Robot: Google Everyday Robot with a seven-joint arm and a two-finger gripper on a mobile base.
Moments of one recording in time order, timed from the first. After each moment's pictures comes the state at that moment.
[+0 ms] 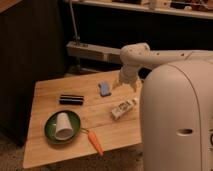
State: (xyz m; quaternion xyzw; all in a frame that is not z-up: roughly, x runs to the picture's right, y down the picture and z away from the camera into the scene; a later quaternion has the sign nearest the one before) arm 0.110 -0.007 0.812 -0.22 0.19 0.72 0.63
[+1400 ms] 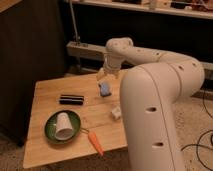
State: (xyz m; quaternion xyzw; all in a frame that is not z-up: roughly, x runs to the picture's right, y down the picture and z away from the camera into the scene) arm 0.010 -0.070 0.885 -0.26 0.07 0.61 0.74
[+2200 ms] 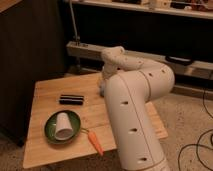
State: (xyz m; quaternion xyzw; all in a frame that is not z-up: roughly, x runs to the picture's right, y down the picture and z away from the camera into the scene) arm 0.010 -0.045 0.972 -0.28 0.11 0.57 0.77
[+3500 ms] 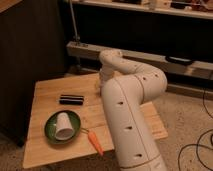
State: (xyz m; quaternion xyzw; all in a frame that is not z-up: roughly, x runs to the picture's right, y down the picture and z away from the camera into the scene) arm -0.008 -0.022 0.992 -0.30 0.11 0.55 0.77
